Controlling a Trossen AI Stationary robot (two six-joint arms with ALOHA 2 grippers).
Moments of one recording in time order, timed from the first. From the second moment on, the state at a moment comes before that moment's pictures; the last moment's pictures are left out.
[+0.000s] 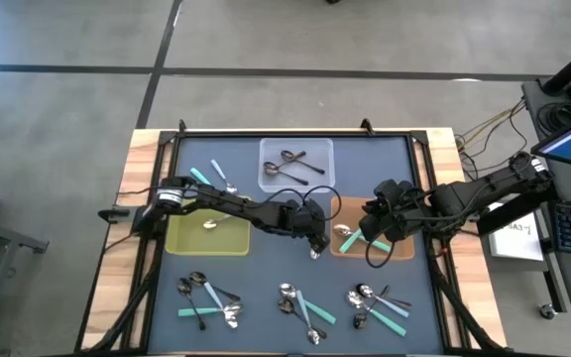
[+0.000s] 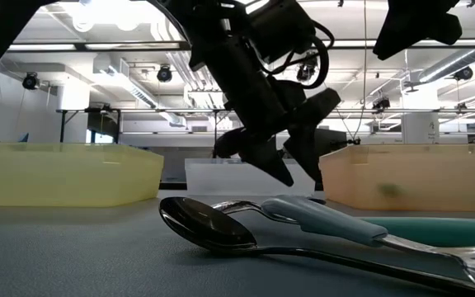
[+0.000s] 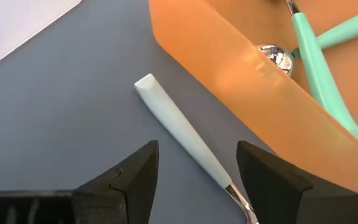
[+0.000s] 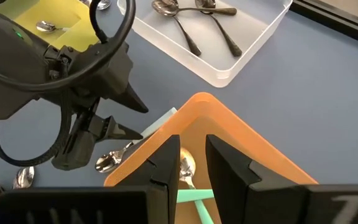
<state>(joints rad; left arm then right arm) -0.07 2.16 1.52 -0.30 -0.28 -0.72 0.37 1.12 1.08 -1.05 0.59 1.10</state>
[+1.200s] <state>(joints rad) -0.09 2.37 1.75 -0.63 -0.25 -0.58 0.37 1.12 1.08 -1.05 0.57 1.10</state>
